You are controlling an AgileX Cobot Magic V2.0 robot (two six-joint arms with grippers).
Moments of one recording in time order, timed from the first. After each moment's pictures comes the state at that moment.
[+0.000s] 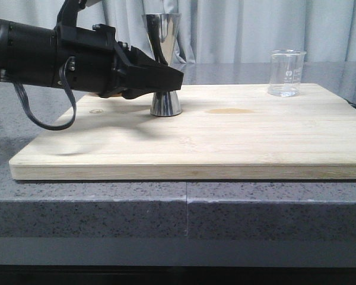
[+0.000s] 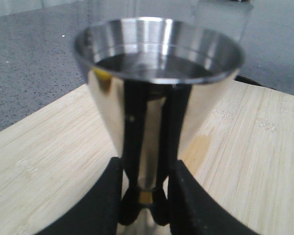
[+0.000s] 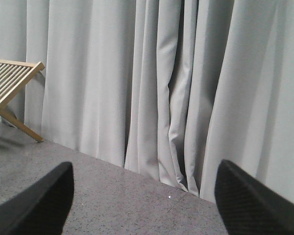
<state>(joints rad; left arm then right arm) -0.41 1.82 -0.94 1.08 -0.84 -0.76 0.02 1.37 -0.82 -0.65 -0.89 0.47</state>
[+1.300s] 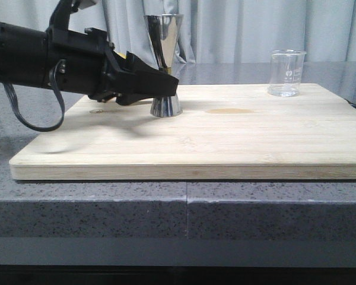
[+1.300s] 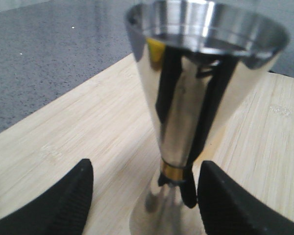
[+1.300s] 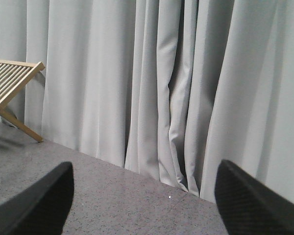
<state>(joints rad) -0.37 1.81 -0.94 1.13 -0.83 -0.76 0.02 1.37 -0.82 -0.65 -0.89 0.47</state>
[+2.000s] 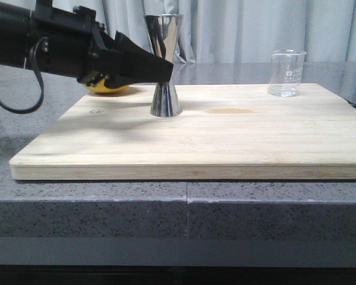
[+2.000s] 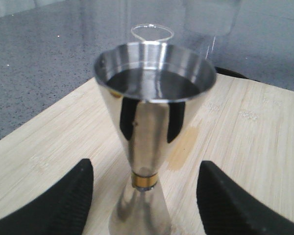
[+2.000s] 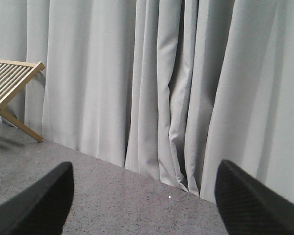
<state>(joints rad) -0.35 1.73 -0.94 1.28 -0.85 -0.89 0.02 1.37 -0.82 -0.65 -0.89 0.47</state>
